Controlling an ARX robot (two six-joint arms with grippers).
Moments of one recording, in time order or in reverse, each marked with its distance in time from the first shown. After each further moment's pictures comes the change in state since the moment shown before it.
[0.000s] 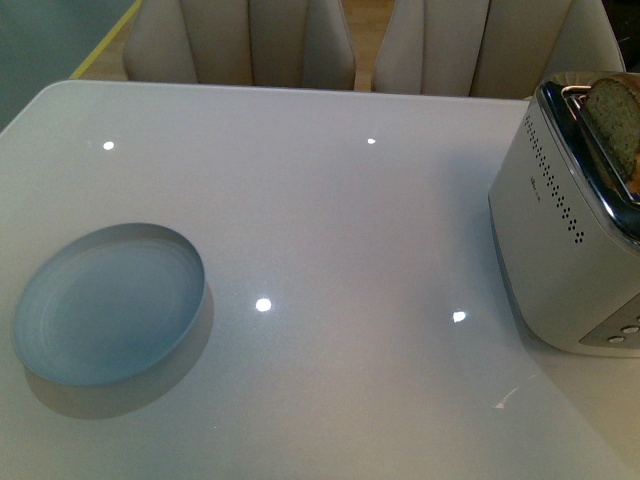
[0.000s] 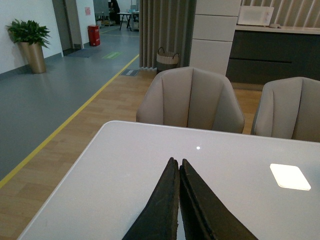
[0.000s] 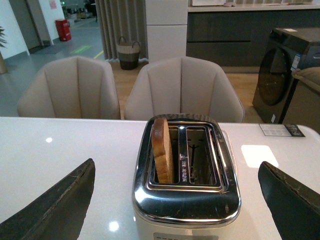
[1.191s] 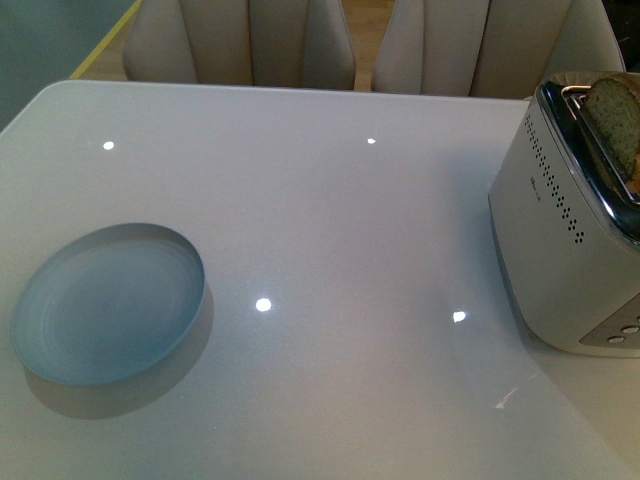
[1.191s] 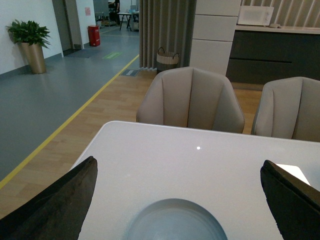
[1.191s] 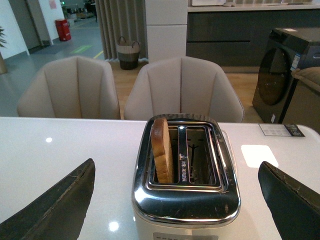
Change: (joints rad) left arm 0.000 0.000 0.000 0.000 0.000 0.002; right arm 0.000 0.000 0.000 0.000 0.000 0.000
